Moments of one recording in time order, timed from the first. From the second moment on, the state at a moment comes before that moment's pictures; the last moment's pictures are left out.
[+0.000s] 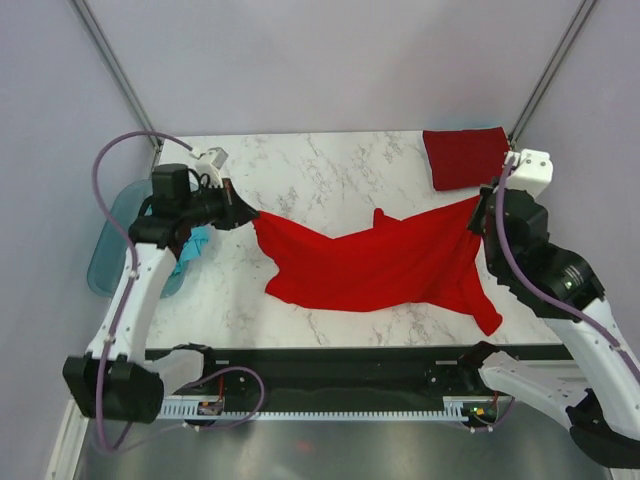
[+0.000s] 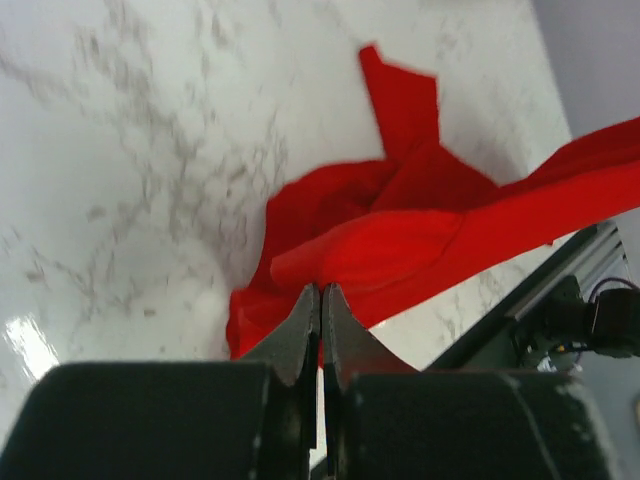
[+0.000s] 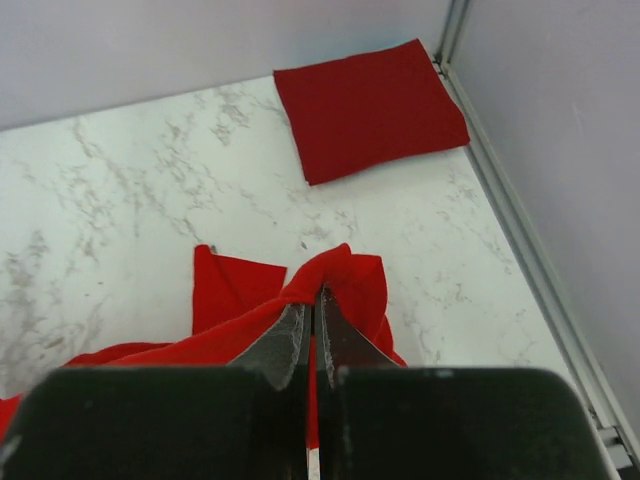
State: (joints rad) left arm -0.07 1.09 1.12 -0.53 0.61 -0.22; right arm 0.60 0.87 1.36 -0.83 0.77 0.34
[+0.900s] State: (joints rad) left arm -0.12 1.85 1.52 -0.65 0.33 -0.13; right arm 0.32 1.24 1.28 -0.62 0.58 0.26
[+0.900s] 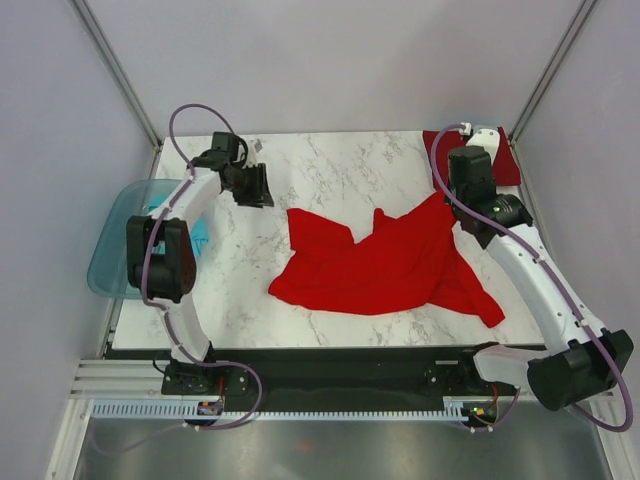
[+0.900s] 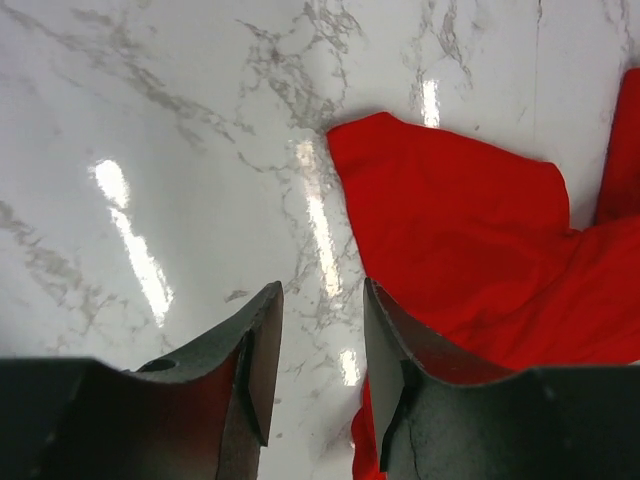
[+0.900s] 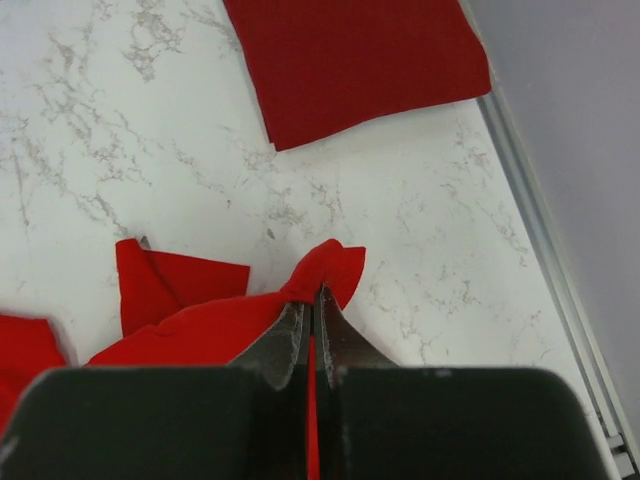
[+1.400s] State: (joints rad) left arm -0.22 2.17 1.66 -0.58 0.33 -0.16; right arm 0.32 1.23 1.24 -0.57 0.43 0.26
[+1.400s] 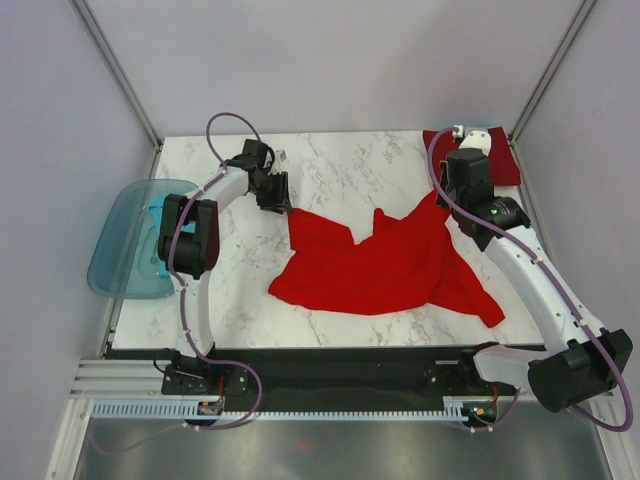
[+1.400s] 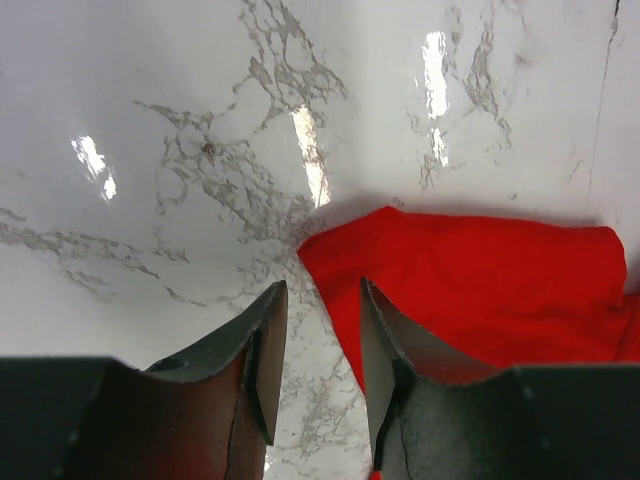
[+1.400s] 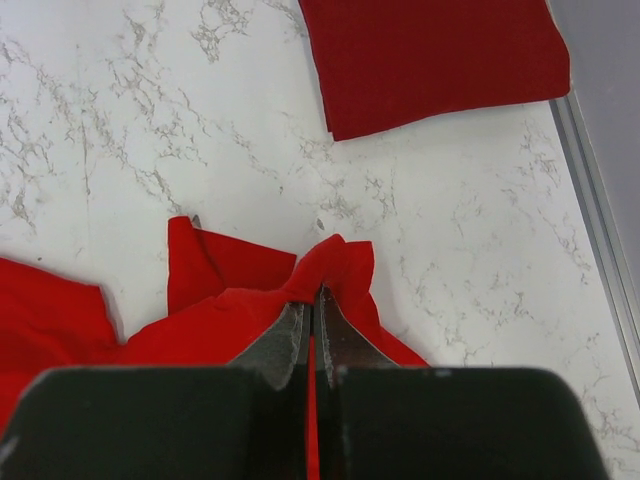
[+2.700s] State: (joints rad) left arm -0.26 1.85 1.54 -0.54 0.22 -0.17; right arm 0.32 1.18 1.24 -0.52 0.37 0.27
